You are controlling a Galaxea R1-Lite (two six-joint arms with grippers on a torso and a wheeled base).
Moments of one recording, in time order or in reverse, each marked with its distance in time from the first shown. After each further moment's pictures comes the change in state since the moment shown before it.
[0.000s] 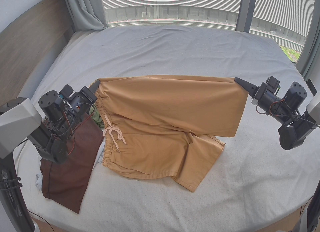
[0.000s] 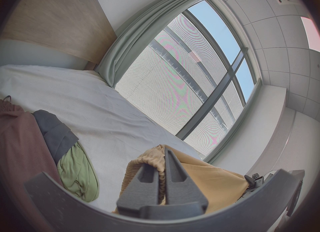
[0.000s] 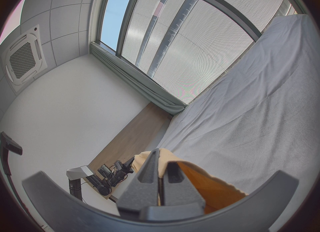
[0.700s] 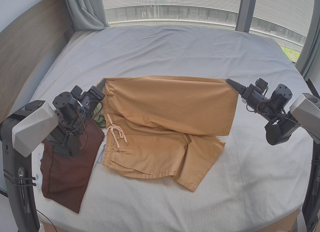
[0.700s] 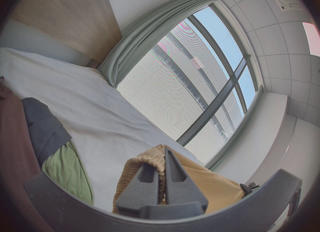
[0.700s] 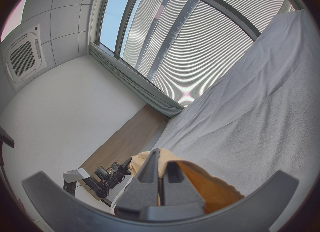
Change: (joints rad) left arm -0.004 0.201 -0.253 0.001 0.036 -0.055; right arm -0.002 0.220 -0.248 0.001 -0.018 0.001
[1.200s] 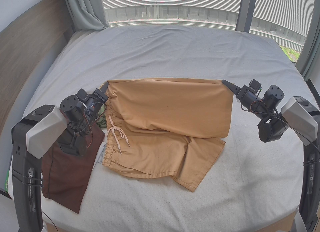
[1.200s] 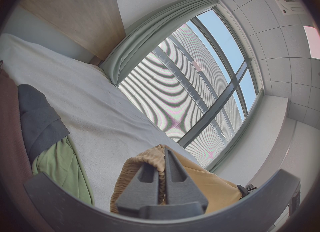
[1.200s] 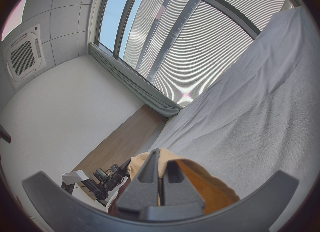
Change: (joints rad) left arm 0.003 0.129 -0.152 0.001 0.006 -0.031; right arm -0.001 0.136 -0.193 0.047 0.001 0.000
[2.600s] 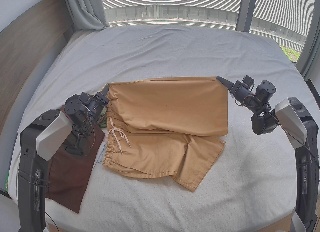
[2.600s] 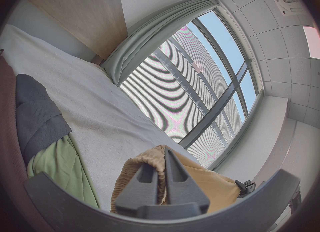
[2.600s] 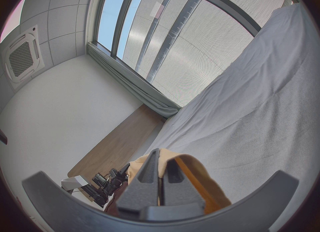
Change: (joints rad) left arm 0.016 0.112 -0.130 0.003 -0.007 -0.010; right arm 0.007 0.126 -0.303 0.183 -0.003 0.000
